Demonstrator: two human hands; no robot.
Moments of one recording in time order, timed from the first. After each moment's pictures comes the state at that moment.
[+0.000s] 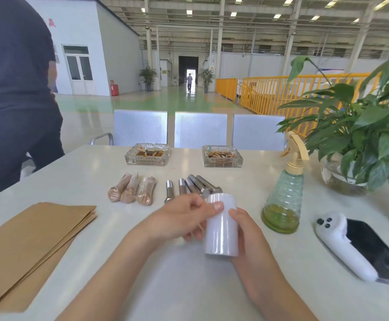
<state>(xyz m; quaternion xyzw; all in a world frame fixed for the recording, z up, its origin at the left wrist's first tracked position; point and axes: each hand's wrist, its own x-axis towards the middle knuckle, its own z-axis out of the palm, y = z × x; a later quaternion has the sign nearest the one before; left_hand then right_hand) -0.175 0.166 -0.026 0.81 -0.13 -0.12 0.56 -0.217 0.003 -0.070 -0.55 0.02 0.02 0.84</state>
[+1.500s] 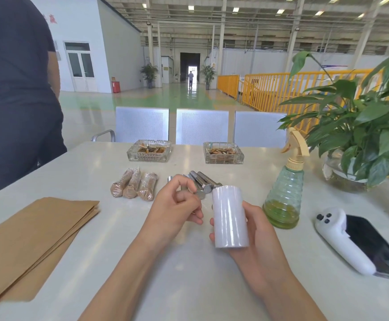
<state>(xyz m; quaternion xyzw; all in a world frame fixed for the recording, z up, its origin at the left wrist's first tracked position) -0.179 0.169 -0.048 0.67 -0.13 0.08 0.72 -0.222 -0.004 -0.065 -0.45 0.00 0.06 0.89</state>
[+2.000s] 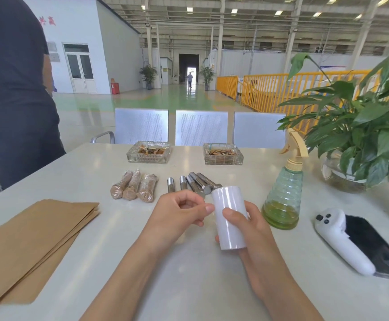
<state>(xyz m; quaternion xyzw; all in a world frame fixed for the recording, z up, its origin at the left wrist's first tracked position) -0.191 0.166 -0.045 0.70 -0.11 0.03 0.70 -0.226 -0.003 -0.070 -0.58 -0.01 -0.05 0.81</state>
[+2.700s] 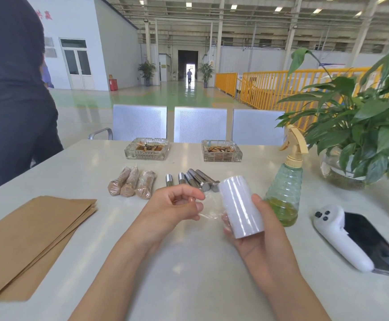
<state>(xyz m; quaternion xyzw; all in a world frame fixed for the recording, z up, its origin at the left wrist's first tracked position) -0.190 0.181 -0.042 0.68 -0.15 -0.02 0.71 -0.225 -0.015 -0.066 -0.39 0.03 -0.01 0.92</state>
